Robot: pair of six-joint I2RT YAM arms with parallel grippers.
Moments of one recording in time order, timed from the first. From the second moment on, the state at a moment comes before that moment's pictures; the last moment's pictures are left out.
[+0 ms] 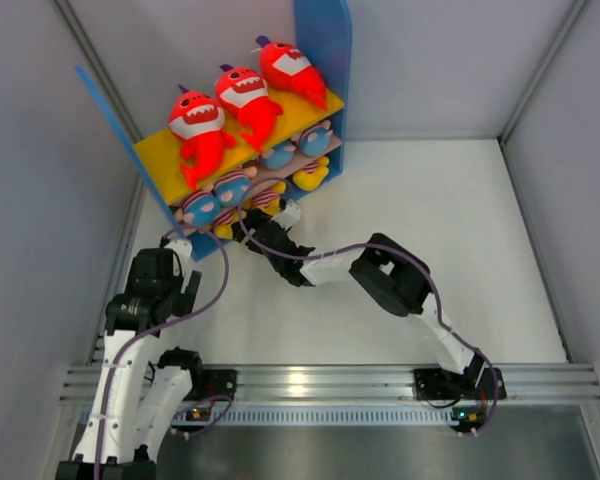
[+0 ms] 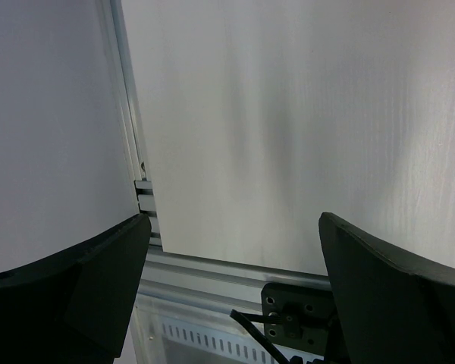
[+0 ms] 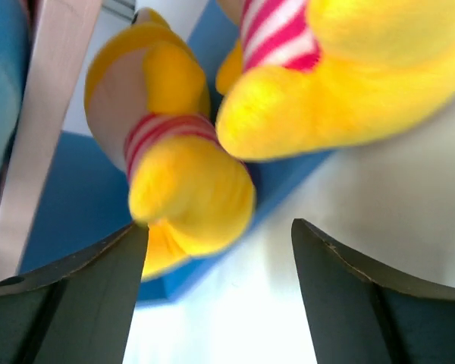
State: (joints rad) left arm -0.06 0.66 0.76 -1.02 -0.33 0.26; right arm 1.01 2.34 1.55 0.50 0.49 1.10
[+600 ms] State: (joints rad) left arm -0.05 0.67 0.76 -1.02 -0.32 0.26; right arm 0.90 1.46 0.98 0.09 0.38 0.65
